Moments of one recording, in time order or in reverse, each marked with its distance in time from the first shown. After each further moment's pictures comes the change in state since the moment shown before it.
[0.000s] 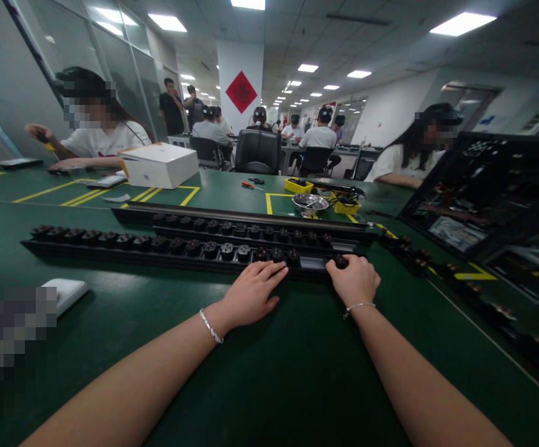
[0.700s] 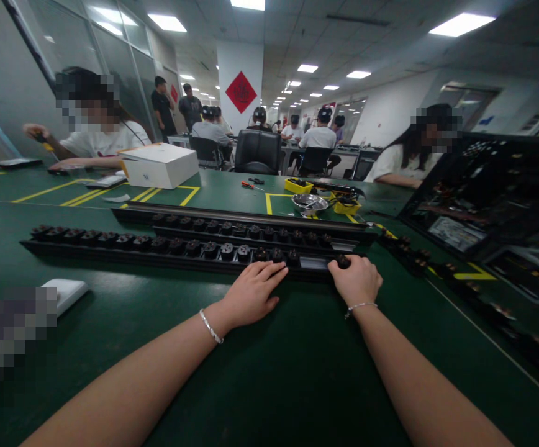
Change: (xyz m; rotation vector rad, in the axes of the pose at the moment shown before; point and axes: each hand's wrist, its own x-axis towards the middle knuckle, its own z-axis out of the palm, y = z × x) left_hand 0.000 0.000 0.001 -0.001 0.000 0.002; right_hand 0.002 0.003 -0.003 -0.025 0.005 0.017
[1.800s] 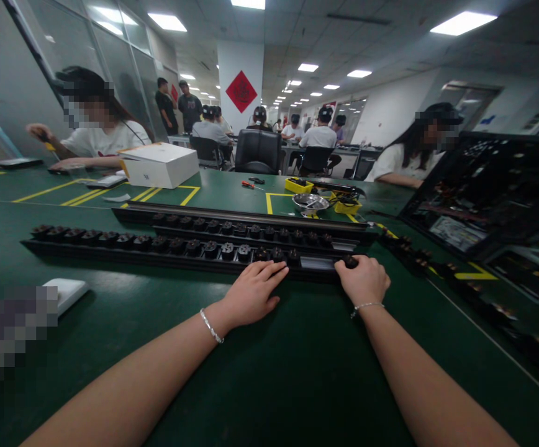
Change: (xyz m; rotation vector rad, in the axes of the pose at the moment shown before) left_hand -0.001 0.000 -0.002 -0.009 -0.010 -0.004; right_hand 0.006 0.010 0.000 -0.025 0.029 0.040
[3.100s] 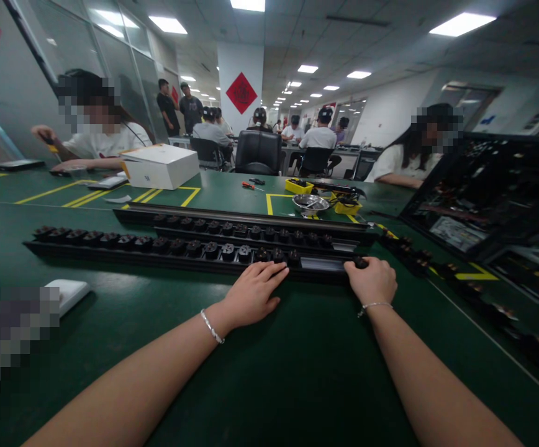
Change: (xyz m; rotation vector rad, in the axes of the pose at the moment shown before) left_hand 0.001 0.000 -0.001 -0.017 0.002 -0.001; right_hand 0.010 0.016 -0.001 0.028 -0.002 0.071
